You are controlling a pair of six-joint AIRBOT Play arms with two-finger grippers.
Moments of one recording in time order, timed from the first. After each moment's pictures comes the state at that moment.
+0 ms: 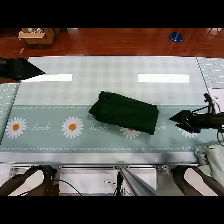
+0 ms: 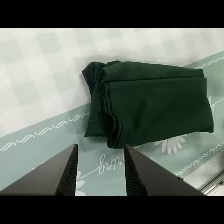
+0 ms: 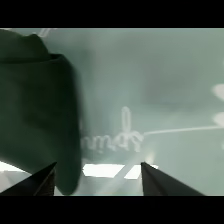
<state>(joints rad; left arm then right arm) 0.27 -1.10 1.36 0.81 -1.50 -1.13 -0.53 -1.05 0.54 -0.83 1.24 1.20</state>
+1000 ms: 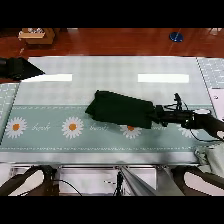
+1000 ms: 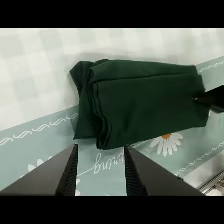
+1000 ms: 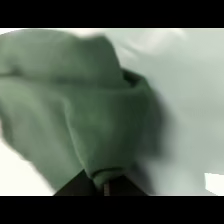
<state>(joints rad) 0.27 -1.10 1.36 0.82 -1.50 -1.18 -0.15 -1.26 0.50 -0.31 0.98 1.05</state>
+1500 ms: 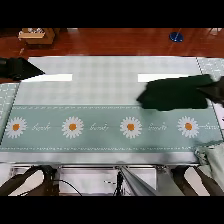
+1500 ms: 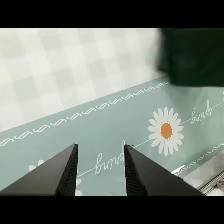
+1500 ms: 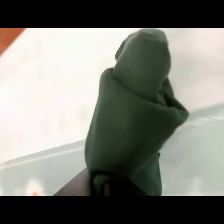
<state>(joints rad) 0.27 -1.10 1.36 0.82 -1.50 -1.16 -0.66 -0.89 1.00 -0.75 1.43 1.39</state>
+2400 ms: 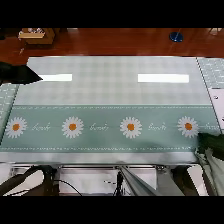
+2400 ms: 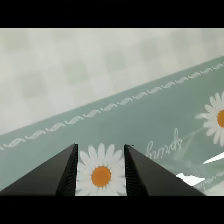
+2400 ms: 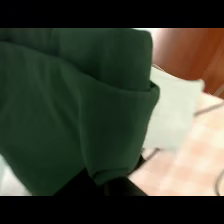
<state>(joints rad) 0.27 -1.17 1.36 0.98 -1.46 -1.08 -1.25 -0.83 1.28 -1.81 1.85 1.50</state>
